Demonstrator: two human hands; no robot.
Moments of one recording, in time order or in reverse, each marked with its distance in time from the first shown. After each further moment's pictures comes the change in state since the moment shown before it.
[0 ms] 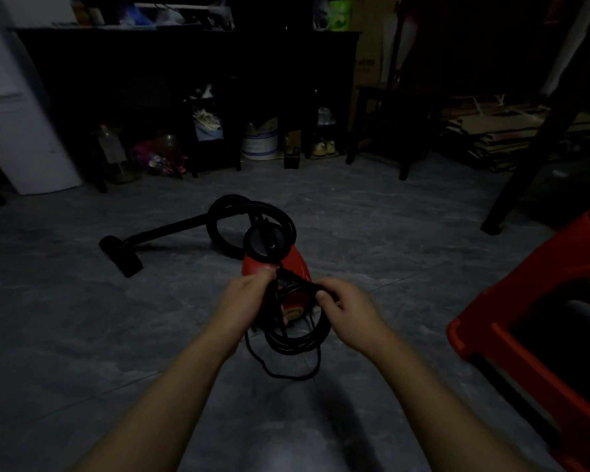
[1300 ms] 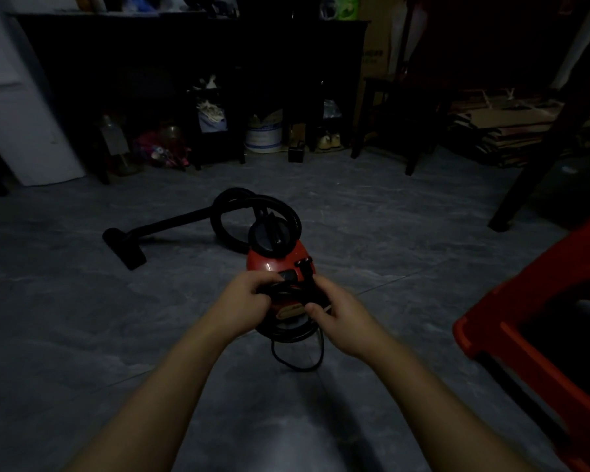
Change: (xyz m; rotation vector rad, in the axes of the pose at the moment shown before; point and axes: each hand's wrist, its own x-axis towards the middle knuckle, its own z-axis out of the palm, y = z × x) left_hand 0.011 -0.007 -0.023 0.341 -0.181 0.252; right_hand 0.002 -0.002 0.021 0.067 -0.092 -0.079
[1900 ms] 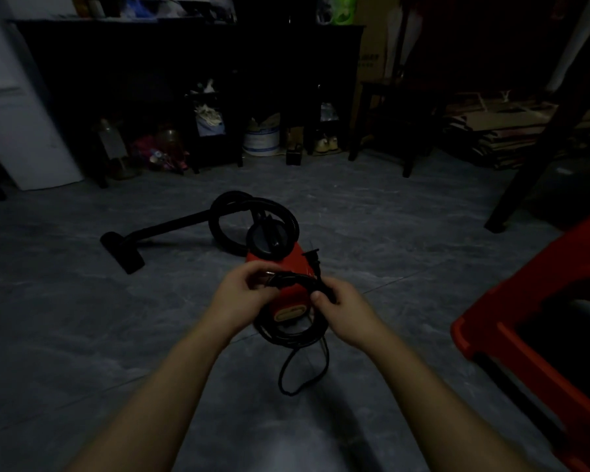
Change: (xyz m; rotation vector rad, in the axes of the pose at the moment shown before) left_hand 0.007 -0.007 0.002 -0.189 0.137 -0.049; right_hand 0.009 0.001 -0.006 0.140 0.034 0.203
